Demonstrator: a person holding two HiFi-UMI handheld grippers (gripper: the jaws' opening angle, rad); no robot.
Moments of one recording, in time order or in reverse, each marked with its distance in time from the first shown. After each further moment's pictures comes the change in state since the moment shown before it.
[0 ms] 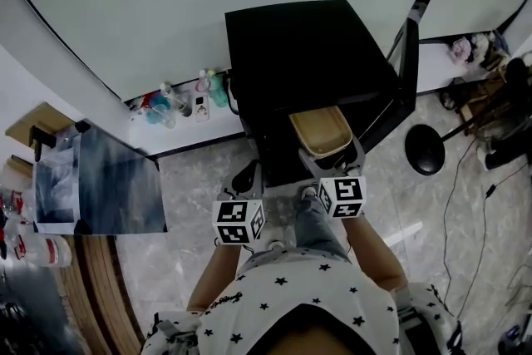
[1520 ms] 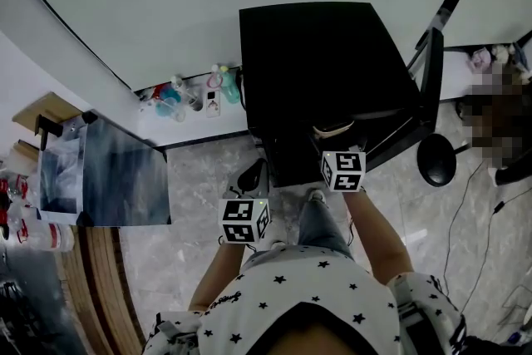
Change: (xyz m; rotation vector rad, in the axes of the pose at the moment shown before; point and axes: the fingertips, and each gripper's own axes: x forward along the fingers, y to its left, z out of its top) left arm 0.031 0.022 -0.003 -0.012 0.026 0.061; right arm 0.105 -0.028 -0.033 -0.006 0.071 0.019
